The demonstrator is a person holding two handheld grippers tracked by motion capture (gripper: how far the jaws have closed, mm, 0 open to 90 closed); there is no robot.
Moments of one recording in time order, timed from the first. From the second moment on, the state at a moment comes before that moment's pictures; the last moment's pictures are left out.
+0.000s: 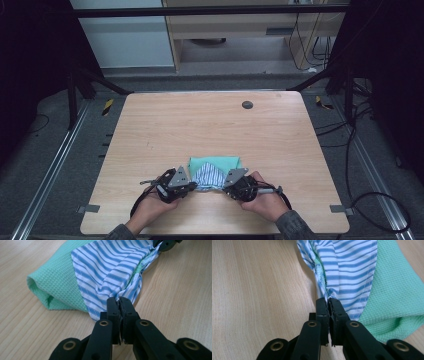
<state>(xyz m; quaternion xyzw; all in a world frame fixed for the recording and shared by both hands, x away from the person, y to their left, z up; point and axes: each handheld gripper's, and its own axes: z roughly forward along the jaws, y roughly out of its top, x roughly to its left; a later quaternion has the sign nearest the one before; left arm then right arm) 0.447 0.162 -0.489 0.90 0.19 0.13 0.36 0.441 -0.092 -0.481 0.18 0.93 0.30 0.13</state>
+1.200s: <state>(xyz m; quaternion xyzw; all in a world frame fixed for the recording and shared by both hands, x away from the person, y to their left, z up) 0.424 0.168 -0.478 0.88 0.21 0.13 0.40 0.421 -0.124 -0.473 0.22 0.91 0.32 0.14</state>
